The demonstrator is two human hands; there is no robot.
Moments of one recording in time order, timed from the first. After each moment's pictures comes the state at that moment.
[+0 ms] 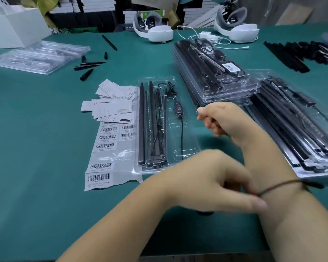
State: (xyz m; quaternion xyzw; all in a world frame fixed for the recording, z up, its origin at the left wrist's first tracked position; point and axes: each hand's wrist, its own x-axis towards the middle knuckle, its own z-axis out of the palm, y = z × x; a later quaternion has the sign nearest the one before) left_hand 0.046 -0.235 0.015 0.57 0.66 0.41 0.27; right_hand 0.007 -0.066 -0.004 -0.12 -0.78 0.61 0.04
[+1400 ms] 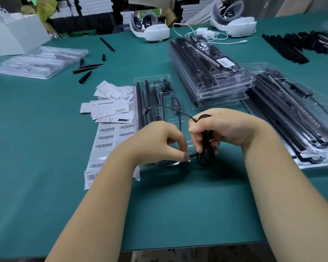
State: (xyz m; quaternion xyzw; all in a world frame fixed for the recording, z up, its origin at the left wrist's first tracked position) left_hand -0.025 -0.258 0.003 0.45 0.83 0.28 0.16; right_hand 0.031 -0.074 0.017 0.07 -0.78 0.59 -0.18
